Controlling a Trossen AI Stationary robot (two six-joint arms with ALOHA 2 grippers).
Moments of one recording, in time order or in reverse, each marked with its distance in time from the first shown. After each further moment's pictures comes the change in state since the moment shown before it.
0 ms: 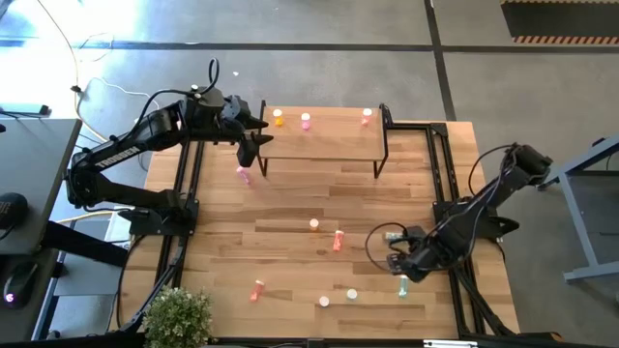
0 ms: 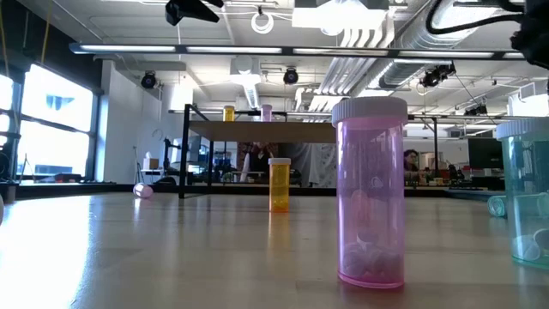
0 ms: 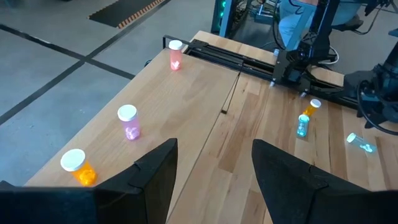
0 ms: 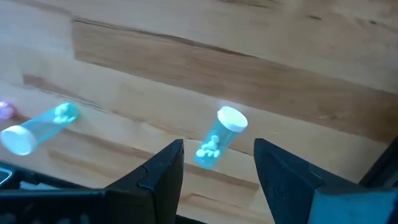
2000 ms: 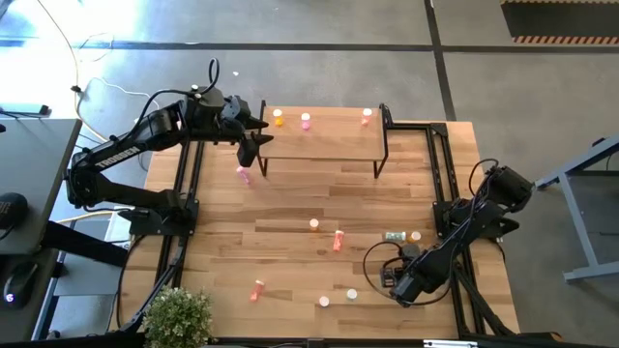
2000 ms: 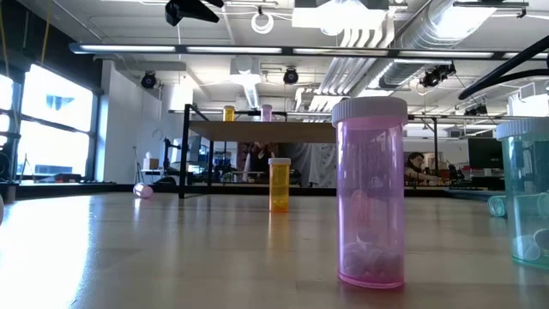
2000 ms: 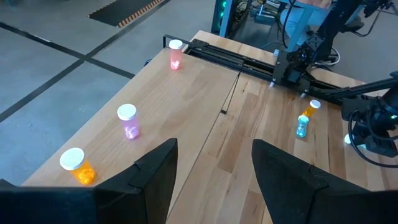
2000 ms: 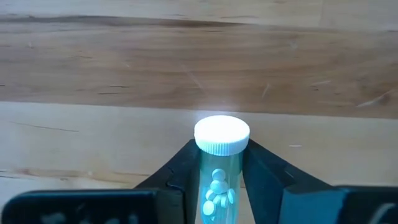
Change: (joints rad) left arm 0.000 0.000 0.000 0.000 0.001 -0.008; right arm 0.090 0.335 0.001 0.158 0.002 0.250
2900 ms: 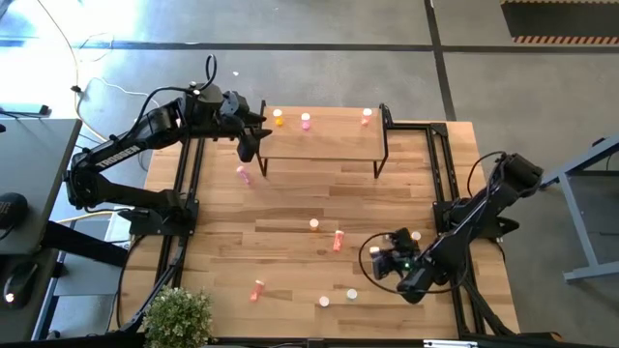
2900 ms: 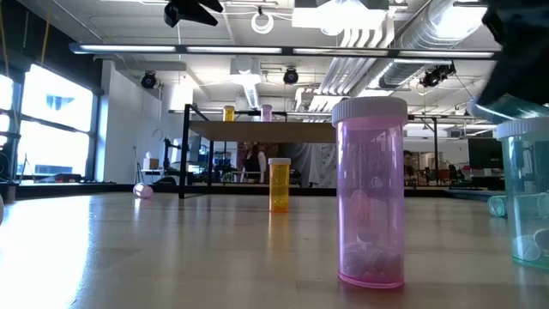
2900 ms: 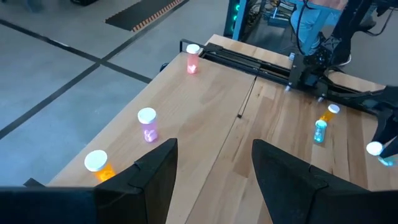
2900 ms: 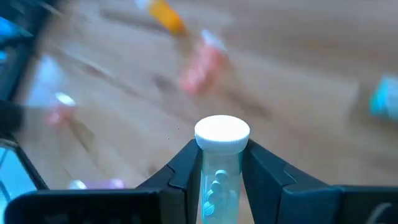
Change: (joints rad) left arm 0.037 0.000 0.000 0.010 -0.024 0.028; right arm -0.014 -0.177 0.000 0.107 0.741 -0.433
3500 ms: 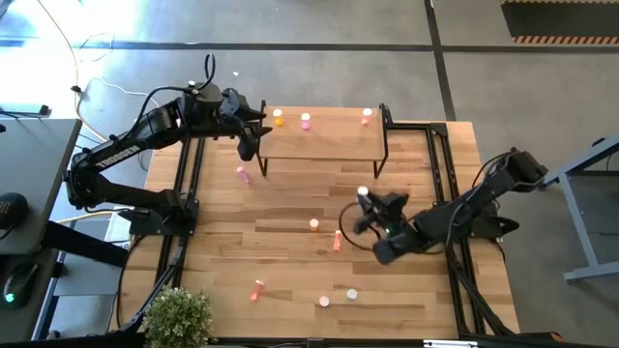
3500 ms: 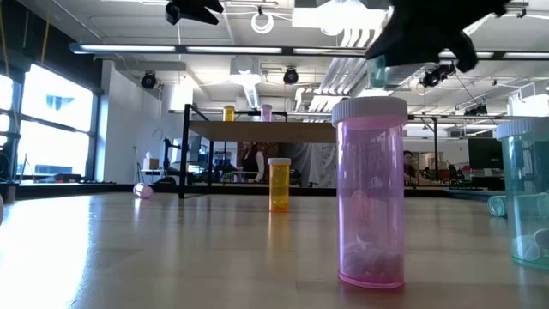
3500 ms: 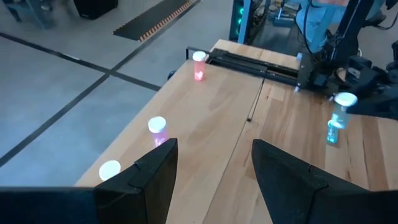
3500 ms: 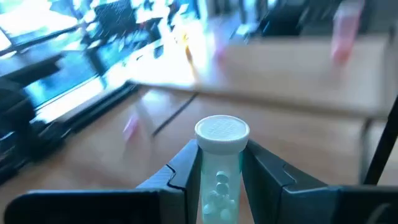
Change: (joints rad) left arm 0.000 0.000 0.000 0.027 -0.026 0.060; right arm -0.314 -0.056 0.000 0.230 0.578 -0.731
